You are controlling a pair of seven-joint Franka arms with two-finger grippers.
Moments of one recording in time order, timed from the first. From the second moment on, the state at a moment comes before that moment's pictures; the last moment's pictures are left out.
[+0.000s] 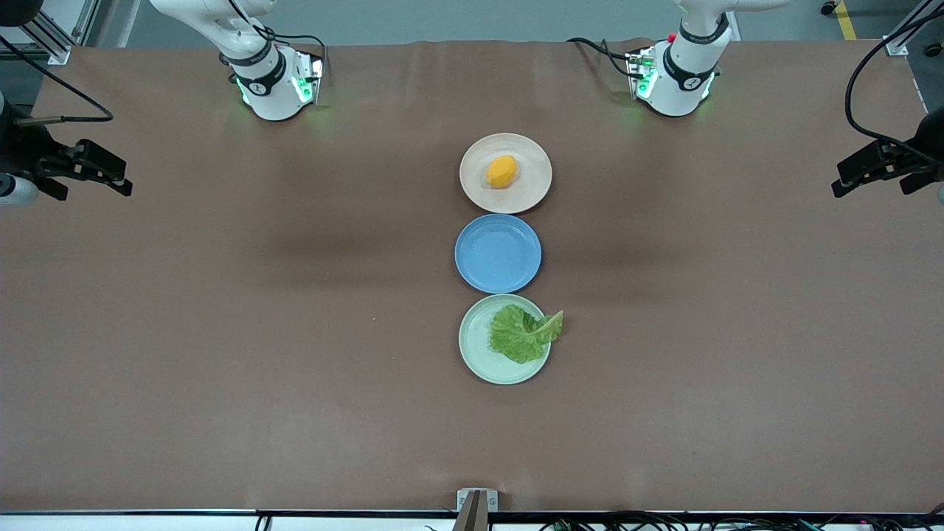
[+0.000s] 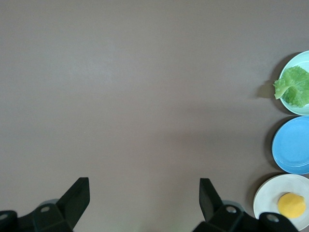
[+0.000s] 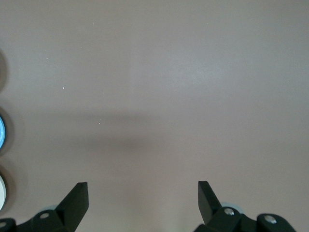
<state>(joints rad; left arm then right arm) -0.03 -0.01 0.05 -1.54 -0.01 1.53 -0.02 0.01 -0.06 -0.02 -1.64 0.02 1.56 -0.07</state>
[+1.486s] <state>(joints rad) -0.10 0.23 -0.16 -1.56 -0.01 1.60 -0.30 0.01 -0.05 -0.03 -1.64 0.04 1.54 -0.07</state>
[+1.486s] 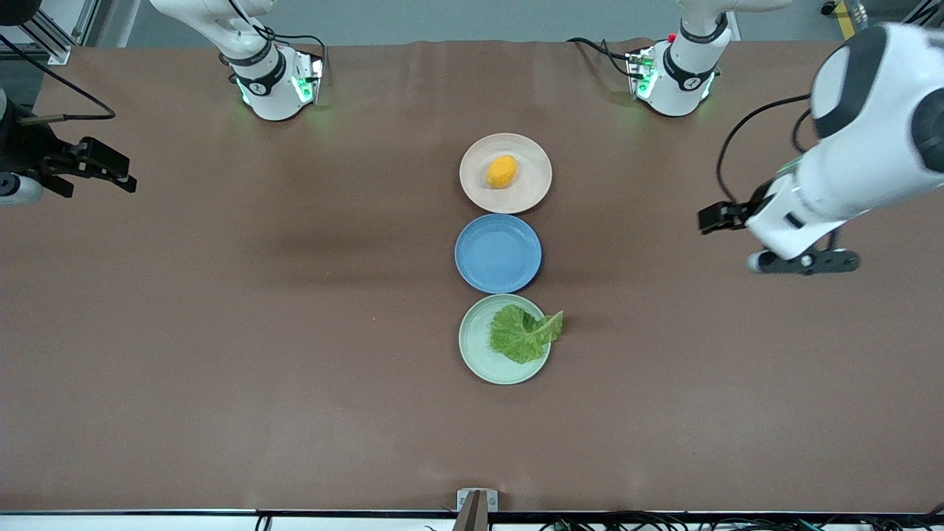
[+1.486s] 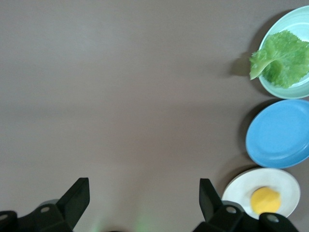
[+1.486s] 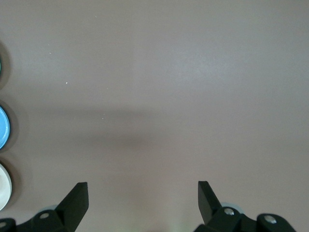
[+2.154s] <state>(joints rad) -0.37 0.55 -0.17 -1.48 -0.01 2.07 -1.01 0.08 0.17 -0.02 -1.61 0.09 1.57 0.23</state>
